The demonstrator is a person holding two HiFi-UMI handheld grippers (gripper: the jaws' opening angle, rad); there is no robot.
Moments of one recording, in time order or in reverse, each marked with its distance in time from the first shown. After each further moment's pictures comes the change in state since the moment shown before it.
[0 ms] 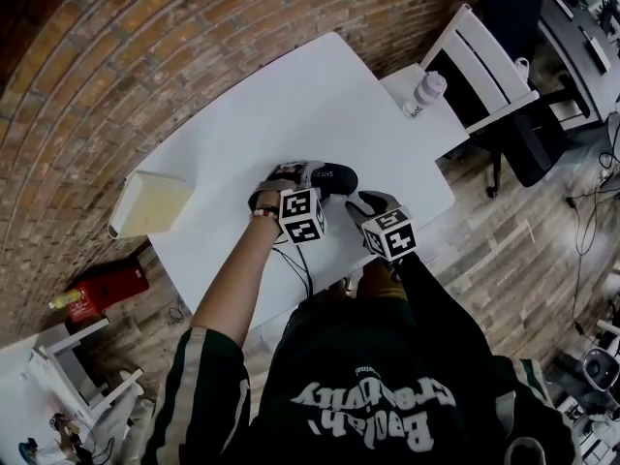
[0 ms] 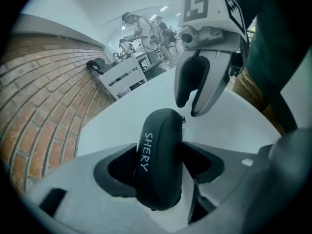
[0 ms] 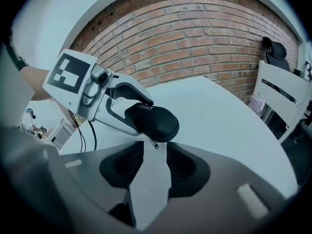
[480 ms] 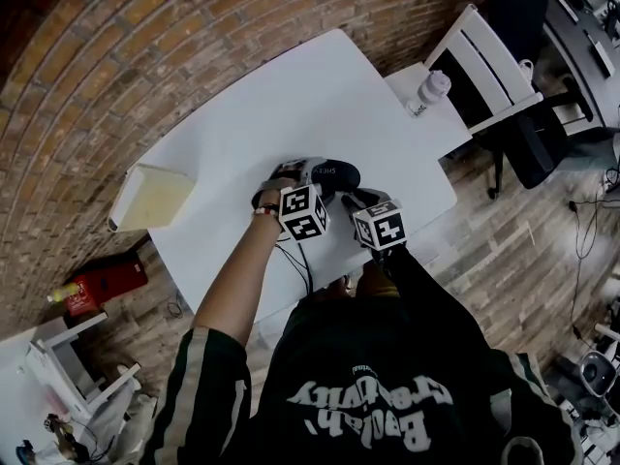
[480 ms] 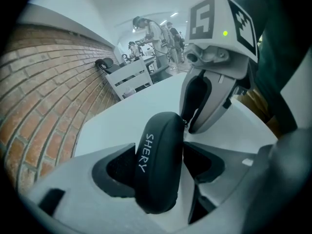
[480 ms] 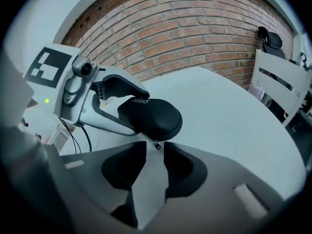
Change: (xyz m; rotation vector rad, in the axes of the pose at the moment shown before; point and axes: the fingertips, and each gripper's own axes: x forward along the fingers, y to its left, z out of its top) left arm 0.001 0.002 0.003 -0.096 -0.057 0.022; right arm 0.027 0.000 -0.008 0.091 0.065 -0.028
